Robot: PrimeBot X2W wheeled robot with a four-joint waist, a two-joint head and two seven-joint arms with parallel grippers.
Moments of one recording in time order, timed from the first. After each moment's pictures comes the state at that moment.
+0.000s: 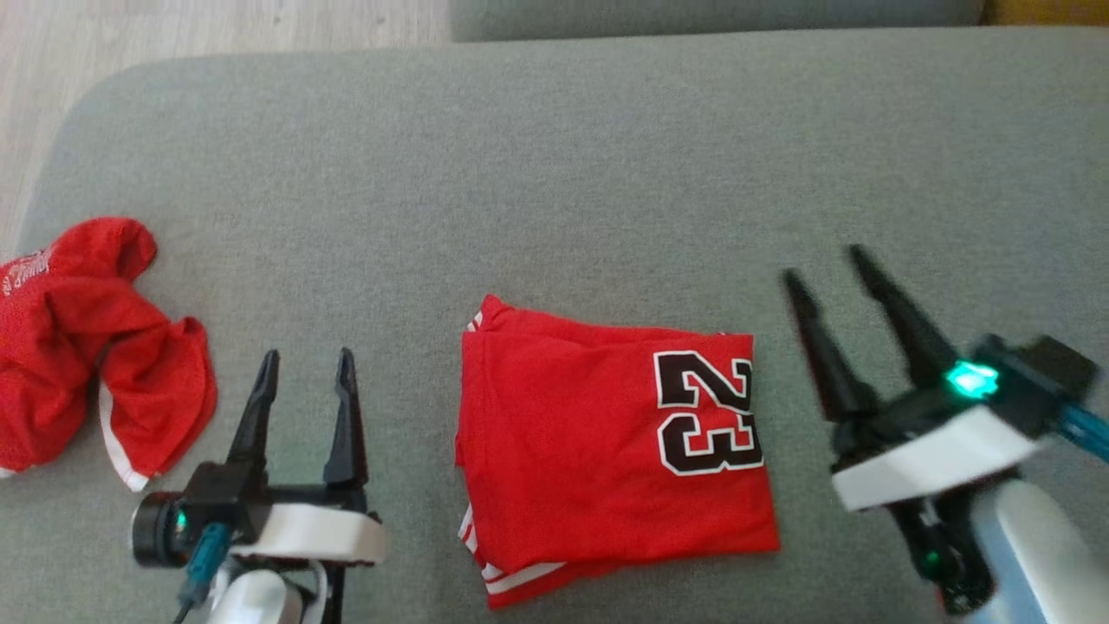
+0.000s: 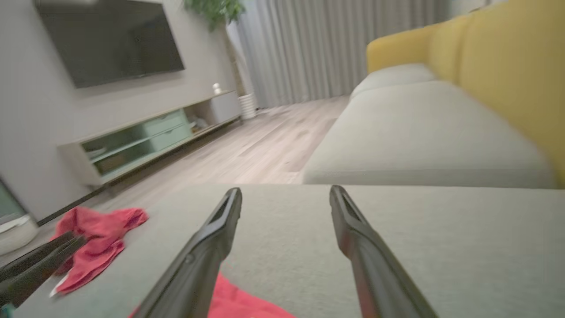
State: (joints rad) left arm -0.08 0.20 -0.31 0.15 -0.33 0.19 -0.20; right arm -0.12 -0.27 0.31 -0.06 0.46 0.13 -0.05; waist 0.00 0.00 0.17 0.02
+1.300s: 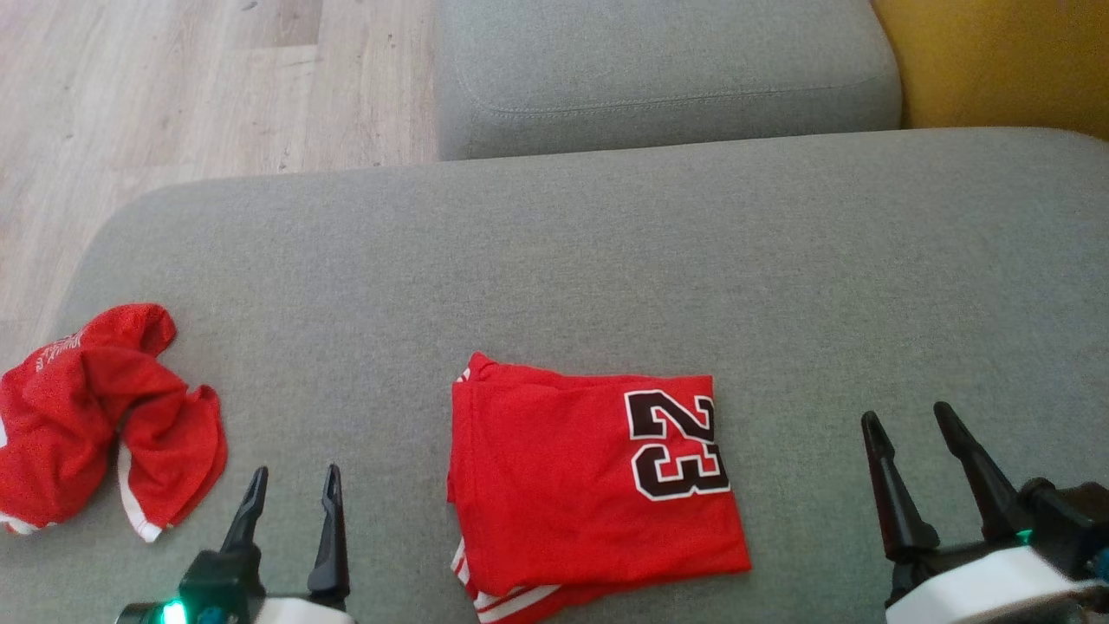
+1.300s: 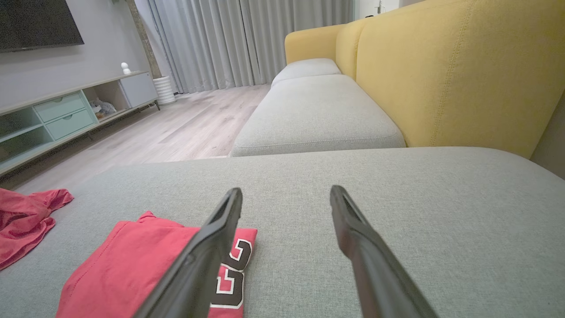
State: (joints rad) left arm 0.13 0.28 -0.33 0.06 -0.33 0.25 -0.08; right arm 0.28 -0.08 0.02 -0.28 0.20 0.13 0.13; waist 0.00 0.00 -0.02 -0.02
